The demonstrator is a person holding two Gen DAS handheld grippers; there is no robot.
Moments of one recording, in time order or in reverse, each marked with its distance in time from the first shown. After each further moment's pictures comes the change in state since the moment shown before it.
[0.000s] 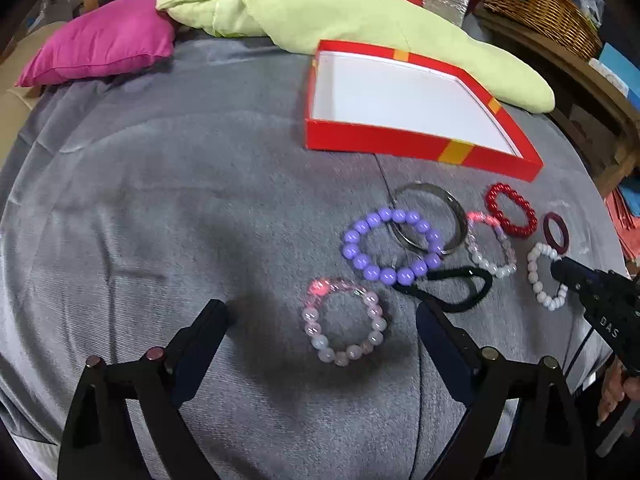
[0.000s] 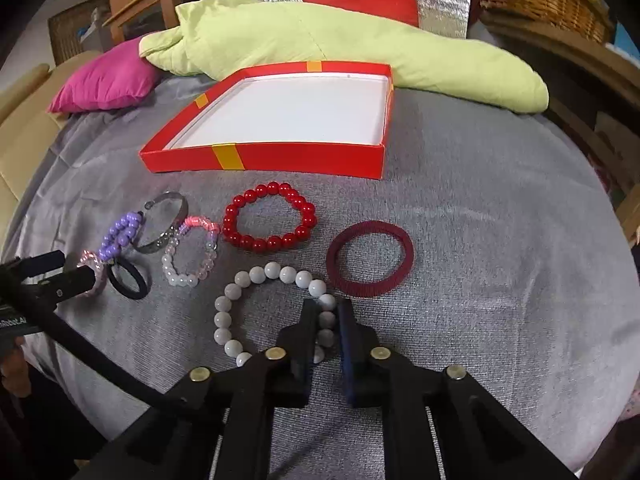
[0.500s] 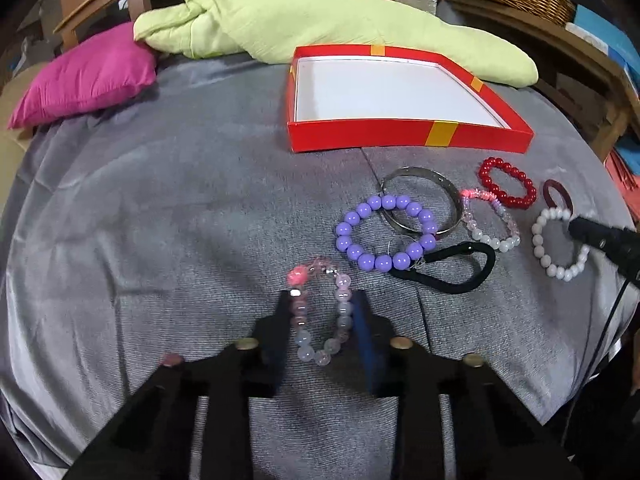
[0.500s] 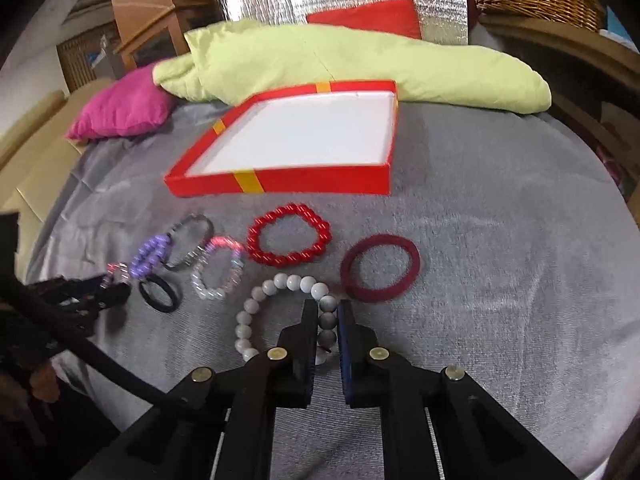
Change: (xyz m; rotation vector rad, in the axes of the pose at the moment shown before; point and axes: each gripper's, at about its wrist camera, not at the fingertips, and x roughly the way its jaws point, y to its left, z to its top) left arm -0.003 -0.006 -0.010 0.131 -0.045 0.047; right arm -0.018 -0.006 0.001 0.076 -0.082 0.136
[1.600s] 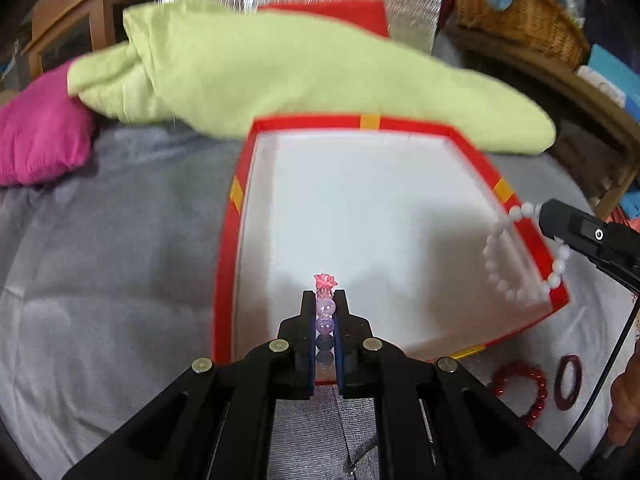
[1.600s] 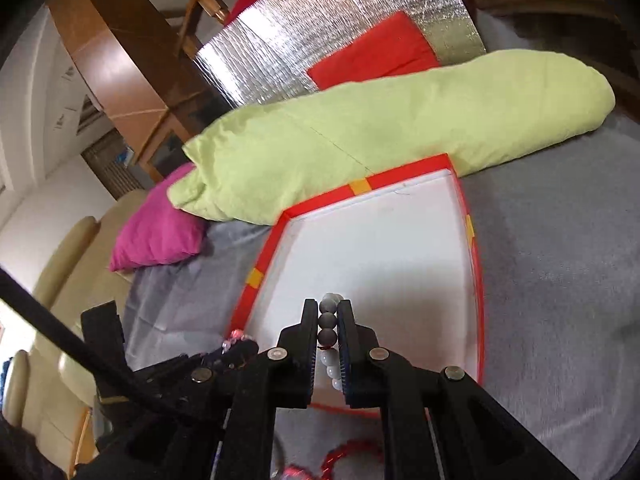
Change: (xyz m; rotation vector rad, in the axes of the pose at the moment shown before) left arm 0.082 -0.017 0.154 -0.024 -0.071 -0.084; right arm 0.067 -0.025 0.141 0.258 -0.138 0.280
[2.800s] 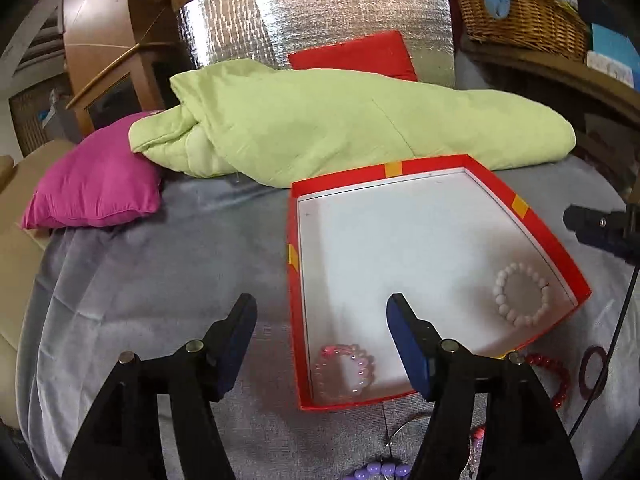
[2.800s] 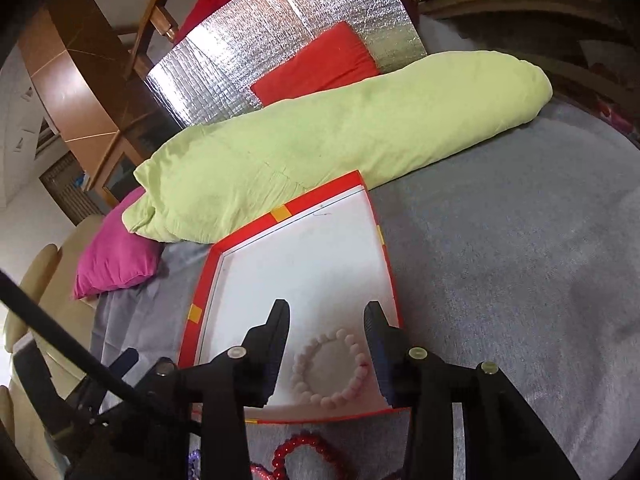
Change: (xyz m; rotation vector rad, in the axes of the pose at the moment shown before) left arm -0.064 -0.016 -0.019 0.072 -0.163 0.225; right arm -0.032 -0.029 0.001 0.084 -0.044 -0.161
